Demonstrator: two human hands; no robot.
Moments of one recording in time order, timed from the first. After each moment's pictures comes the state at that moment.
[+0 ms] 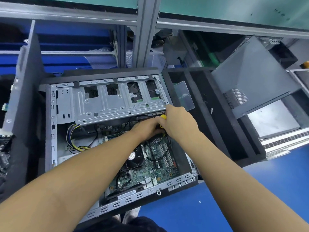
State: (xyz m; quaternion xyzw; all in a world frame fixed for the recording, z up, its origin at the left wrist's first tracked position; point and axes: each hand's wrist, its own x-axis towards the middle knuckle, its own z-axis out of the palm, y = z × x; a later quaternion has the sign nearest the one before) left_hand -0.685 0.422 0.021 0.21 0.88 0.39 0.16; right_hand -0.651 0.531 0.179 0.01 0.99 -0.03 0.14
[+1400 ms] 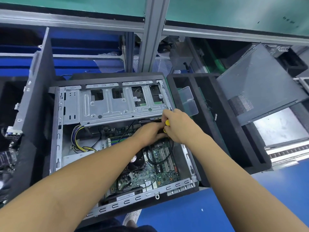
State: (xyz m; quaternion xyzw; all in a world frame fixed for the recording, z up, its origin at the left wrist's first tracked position) left_hand -0.680 0.426 0.026 0.23 0.90 0.36 0.11; right_hand -0.660 0.547 0.180 -0.10 0.97 -0.08 0.20
